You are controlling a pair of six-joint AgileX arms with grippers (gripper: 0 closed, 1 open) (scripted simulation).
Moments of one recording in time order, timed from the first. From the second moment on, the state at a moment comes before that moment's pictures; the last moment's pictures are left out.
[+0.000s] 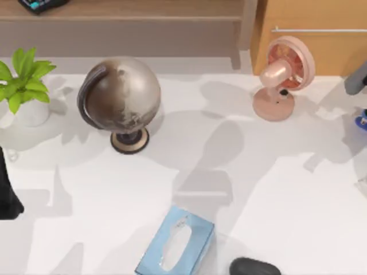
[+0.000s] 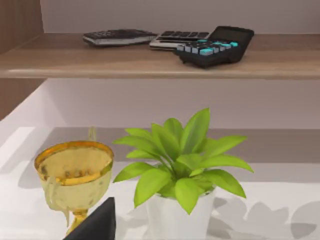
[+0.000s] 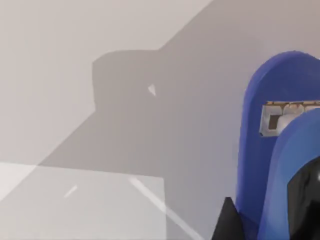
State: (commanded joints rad) left arm 0.00 0.00 0.00 0.00 0.00 0.00; right arm -0.06 2.22 1.66 -1.01 0.00 -0.83
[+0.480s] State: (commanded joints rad) left arm 0.00 0.00 0.00 0.00 0.00 0.00; right arm -0.06 2.21 1.68 -1.05 0.00 -0.83
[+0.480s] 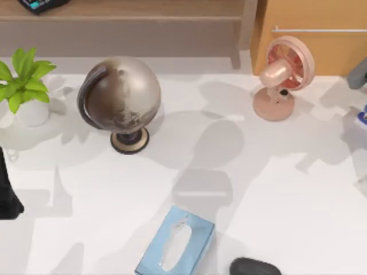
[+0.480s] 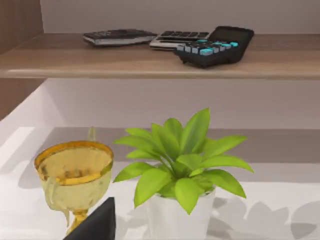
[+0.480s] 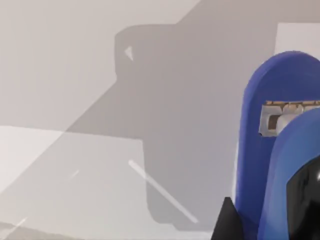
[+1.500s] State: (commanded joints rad) left arm 0.00 0.00 0.00 0.00 0.00 0.00; right arm 0.36 1.93 1.74 -1.09 0.06 0.26
